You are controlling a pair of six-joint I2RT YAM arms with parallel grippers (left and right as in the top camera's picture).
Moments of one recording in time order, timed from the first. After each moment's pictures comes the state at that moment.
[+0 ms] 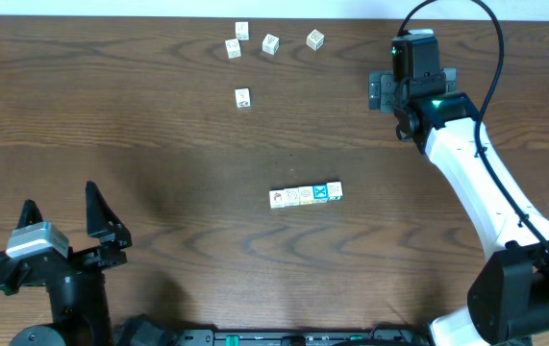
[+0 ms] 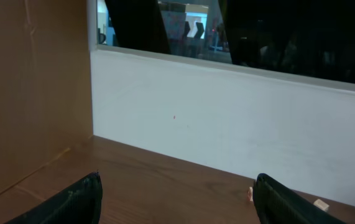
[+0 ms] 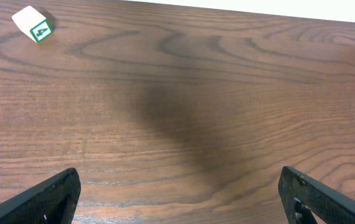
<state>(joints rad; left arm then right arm) -0.53 0.25 0.78 -0.43 -0.79 -0.07 0.23 1.70 1.39 -0.52 0.38 0.12</state>
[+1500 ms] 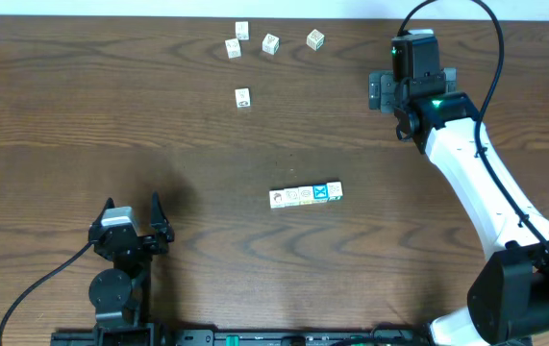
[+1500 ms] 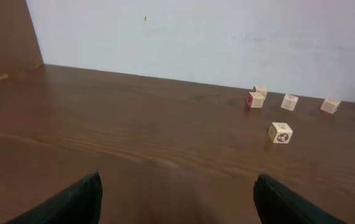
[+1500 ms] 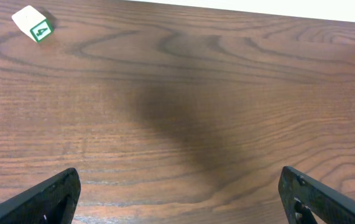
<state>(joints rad) 0.08 0.01 0.01 -0.11 -0.03 -0.09 0.23 1.70 1.39 -0.52 0.38 0.12</state>
